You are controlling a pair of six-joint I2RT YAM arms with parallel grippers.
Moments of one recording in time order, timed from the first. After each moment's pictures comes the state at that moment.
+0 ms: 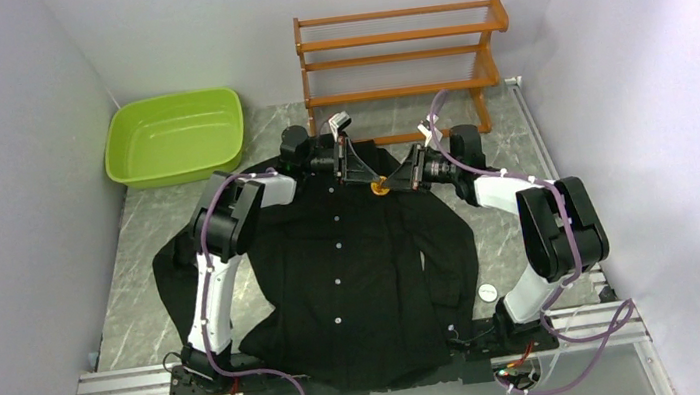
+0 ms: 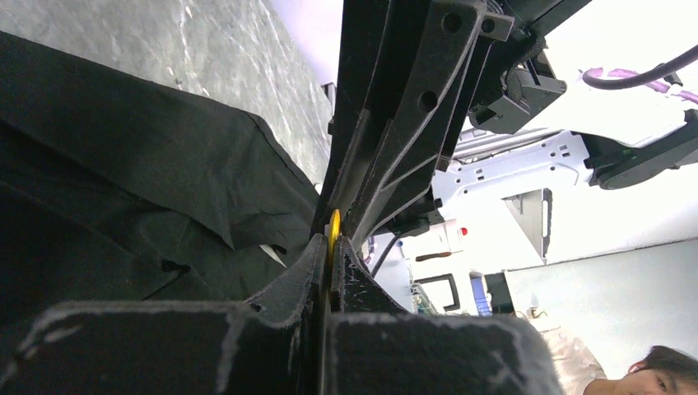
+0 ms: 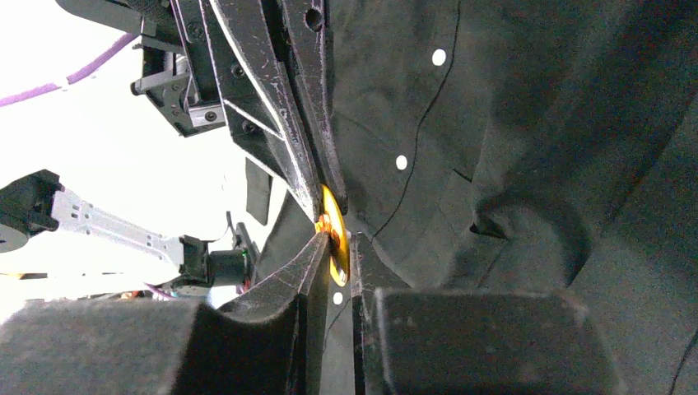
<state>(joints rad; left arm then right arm) -0.48 2.31 1.43 0.91 1.23 -1.17 0.17 1.63 0.80 0.34 -0.90 0.67</state>
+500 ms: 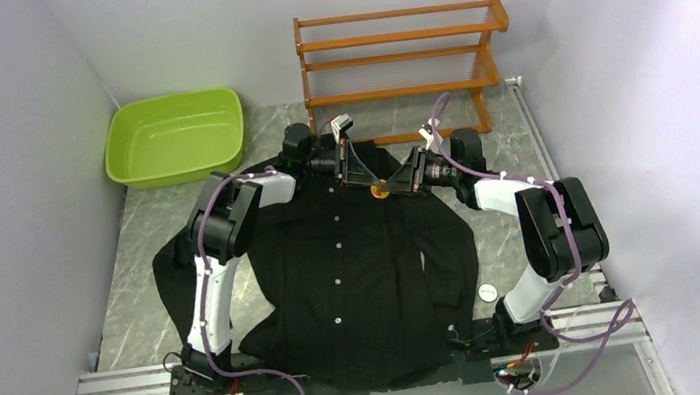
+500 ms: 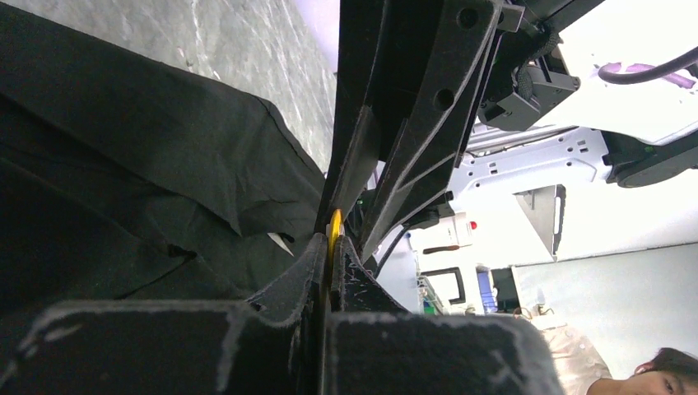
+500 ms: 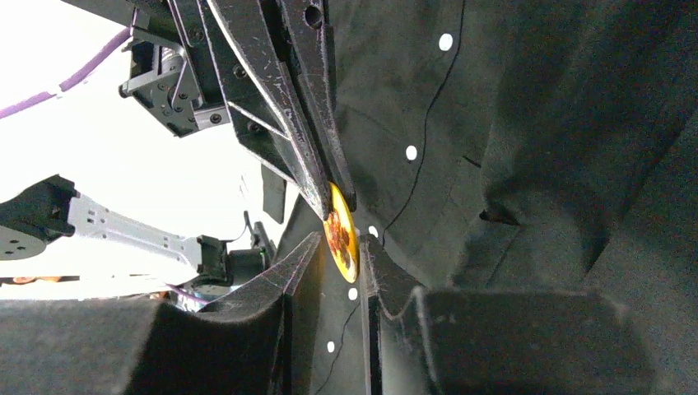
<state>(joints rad) -0.48 2.28 1.43 0.73 1.23 -1.04 0.17 1.63 0.77 0.38 -0.92 0.74</state>
